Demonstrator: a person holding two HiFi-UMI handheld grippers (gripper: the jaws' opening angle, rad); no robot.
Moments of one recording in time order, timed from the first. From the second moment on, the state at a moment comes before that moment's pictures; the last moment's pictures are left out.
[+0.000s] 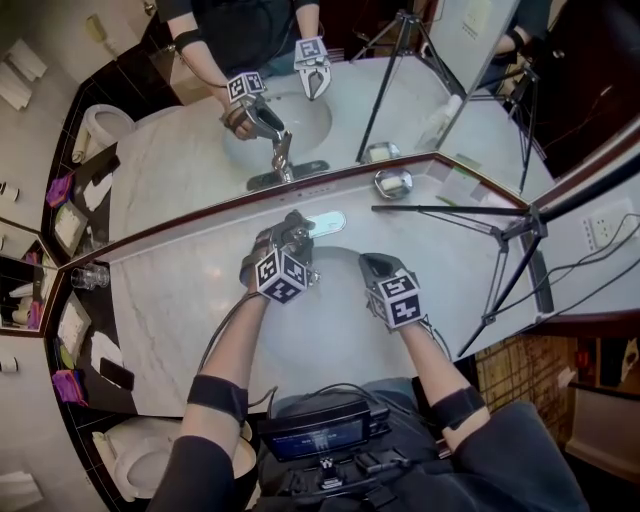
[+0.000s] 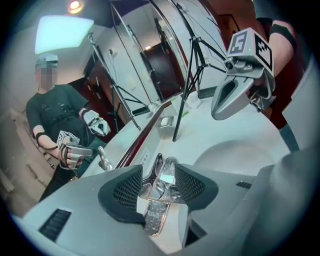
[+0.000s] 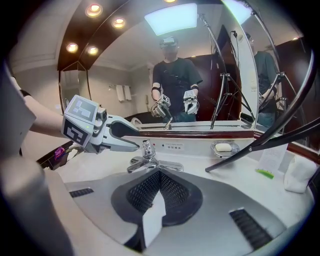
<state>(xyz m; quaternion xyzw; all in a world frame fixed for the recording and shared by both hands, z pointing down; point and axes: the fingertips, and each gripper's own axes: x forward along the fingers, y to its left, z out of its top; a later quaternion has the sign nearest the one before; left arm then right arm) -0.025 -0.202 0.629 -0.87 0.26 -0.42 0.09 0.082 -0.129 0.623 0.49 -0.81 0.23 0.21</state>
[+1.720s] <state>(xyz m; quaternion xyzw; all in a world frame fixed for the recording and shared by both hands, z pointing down) 0.008 -0.182 0.684 -0.82 0.18 -0.50 0.21 0.083 -0.124 0.633 0.49 -0.81 0.25 0.22</state>
